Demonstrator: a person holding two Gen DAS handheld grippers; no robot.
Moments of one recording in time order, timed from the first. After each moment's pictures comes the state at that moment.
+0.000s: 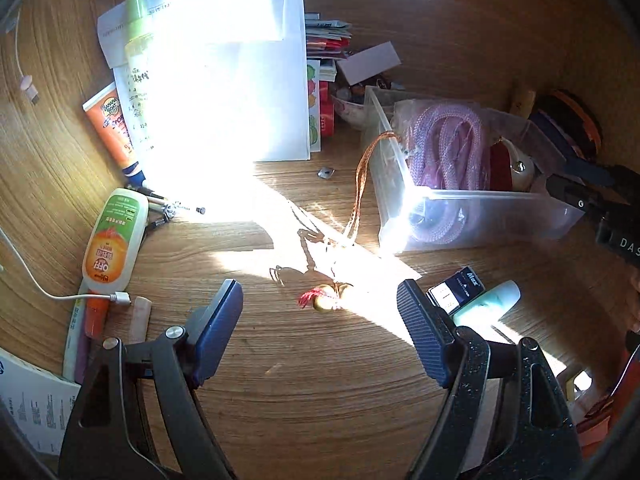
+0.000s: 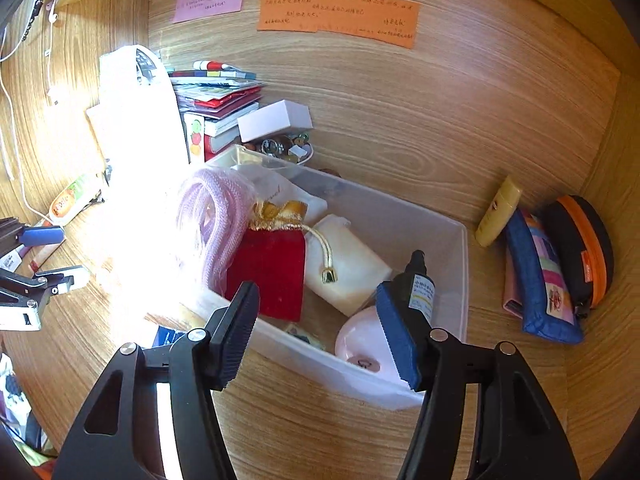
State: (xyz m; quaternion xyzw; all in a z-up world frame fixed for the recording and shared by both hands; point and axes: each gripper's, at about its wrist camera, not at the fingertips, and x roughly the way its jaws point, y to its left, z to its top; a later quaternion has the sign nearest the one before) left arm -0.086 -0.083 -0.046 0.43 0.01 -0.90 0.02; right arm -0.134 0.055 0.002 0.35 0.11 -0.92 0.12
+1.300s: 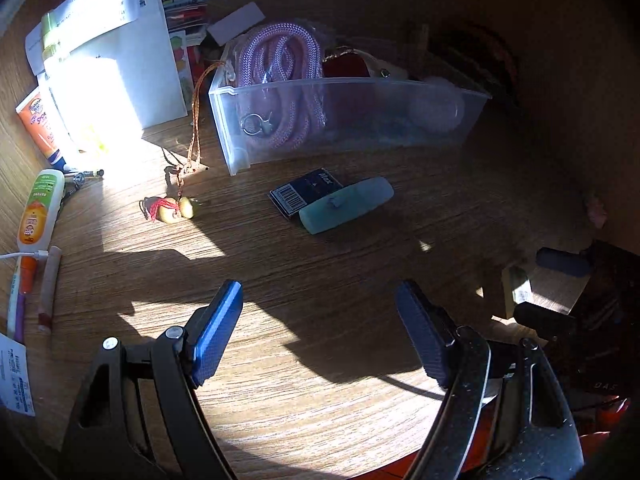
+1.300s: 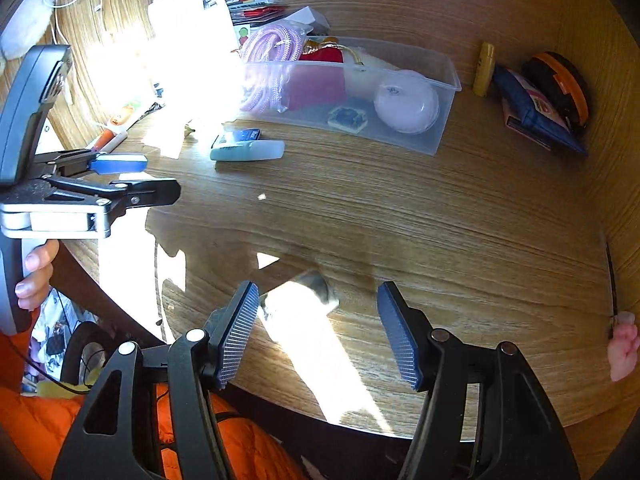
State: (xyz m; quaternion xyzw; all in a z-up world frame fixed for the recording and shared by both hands) left arm -0.033 0.008 -0.073 0.46 -0.02 -0.88 -0.10; right arm 0.030 0.078 -0.071 0.44 0.05 -0.89 0.15
